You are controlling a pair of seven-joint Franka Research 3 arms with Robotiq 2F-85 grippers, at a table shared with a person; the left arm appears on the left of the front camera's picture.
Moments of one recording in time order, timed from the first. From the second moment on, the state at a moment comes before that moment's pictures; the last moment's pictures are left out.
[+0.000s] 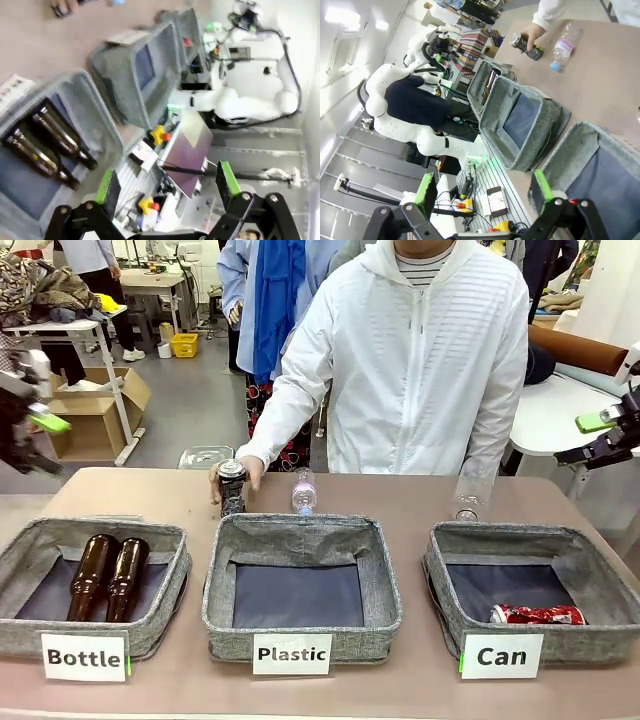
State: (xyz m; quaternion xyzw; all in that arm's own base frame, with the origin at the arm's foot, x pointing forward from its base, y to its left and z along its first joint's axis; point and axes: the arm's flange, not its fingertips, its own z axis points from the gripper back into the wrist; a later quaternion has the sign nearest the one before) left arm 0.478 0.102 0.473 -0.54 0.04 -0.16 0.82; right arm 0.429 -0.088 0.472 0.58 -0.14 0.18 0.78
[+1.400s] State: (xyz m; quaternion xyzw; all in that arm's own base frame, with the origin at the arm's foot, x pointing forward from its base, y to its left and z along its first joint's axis) left arm 0.401 0.137 0.500 -0.58 -0.04 -0.13 0.80; right arm 0.429 -0.088 0.472 0.58 -0.14 0.18 0.78
